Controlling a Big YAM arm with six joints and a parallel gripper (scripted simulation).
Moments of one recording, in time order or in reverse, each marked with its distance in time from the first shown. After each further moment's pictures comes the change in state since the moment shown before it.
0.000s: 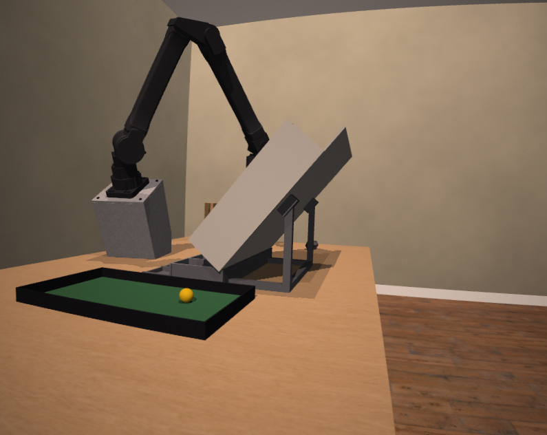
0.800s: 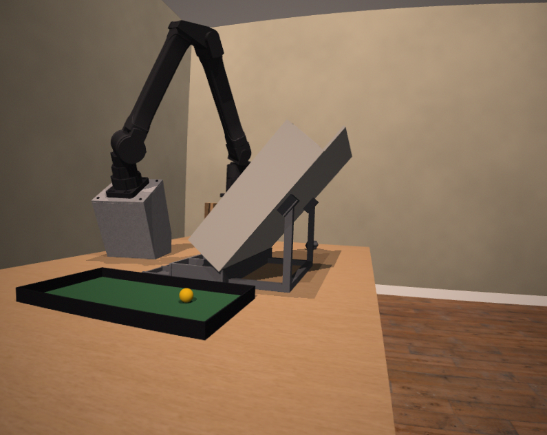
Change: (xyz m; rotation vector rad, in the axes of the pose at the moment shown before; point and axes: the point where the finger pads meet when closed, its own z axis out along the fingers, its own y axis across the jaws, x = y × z) arm 0.073 -0.001 0.030 0.003 0.003 -0.006
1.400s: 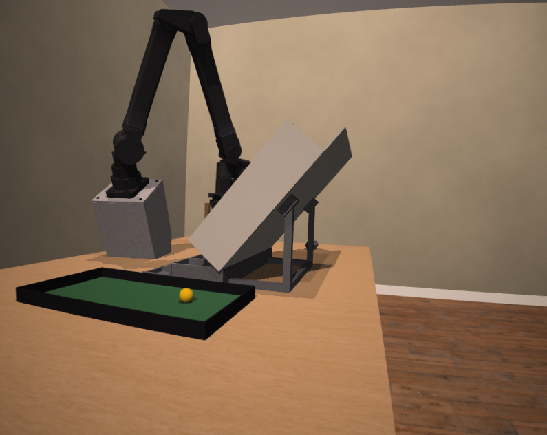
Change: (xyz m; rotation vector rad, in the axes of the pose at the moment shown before) arm 0.003 -0.085 0.004 0.014 0.005 0.040
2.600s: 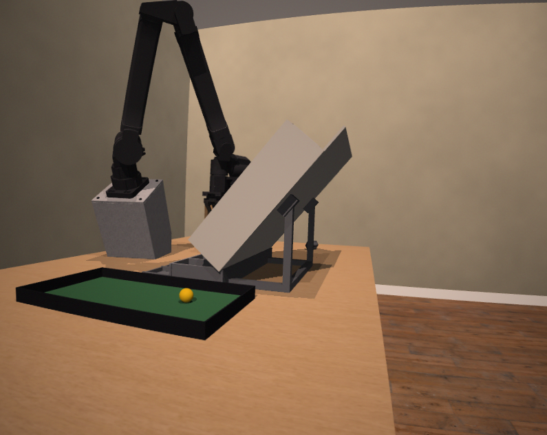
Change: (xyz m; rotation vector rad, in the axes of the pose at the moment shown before) arm -0.003 -0.045 -0.003 -0.015 -0.002 -0.031
